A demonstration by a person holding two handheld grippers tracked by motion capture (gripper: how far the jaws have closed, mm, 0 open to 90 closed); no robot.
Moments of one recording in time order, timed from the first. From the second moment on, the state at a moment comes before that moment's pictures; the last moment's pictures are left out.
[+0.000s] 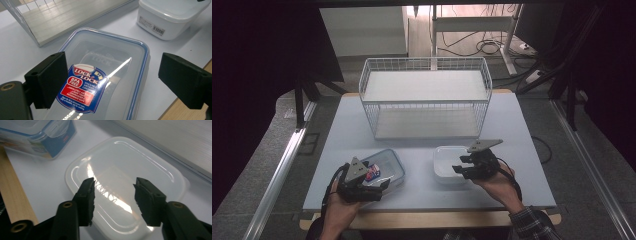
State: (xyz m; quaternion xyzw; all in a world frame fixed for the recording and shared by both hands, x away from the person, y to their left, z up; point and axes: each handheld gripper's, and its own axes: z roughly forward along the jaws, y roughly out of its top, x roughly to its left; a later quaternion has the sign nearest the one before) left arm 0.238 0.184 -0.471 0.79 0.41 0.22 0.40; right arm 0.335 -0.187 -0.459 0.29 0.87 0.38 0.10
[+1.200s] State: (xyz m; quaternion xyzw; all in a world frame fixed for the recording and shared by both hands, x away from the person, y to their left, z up) left arm 0.237 0.192 -0.471 0.79 0.41 0.22 0.40; right arm 0.370 -0.098 -0.473 0.22 0.92 0.33 0.07
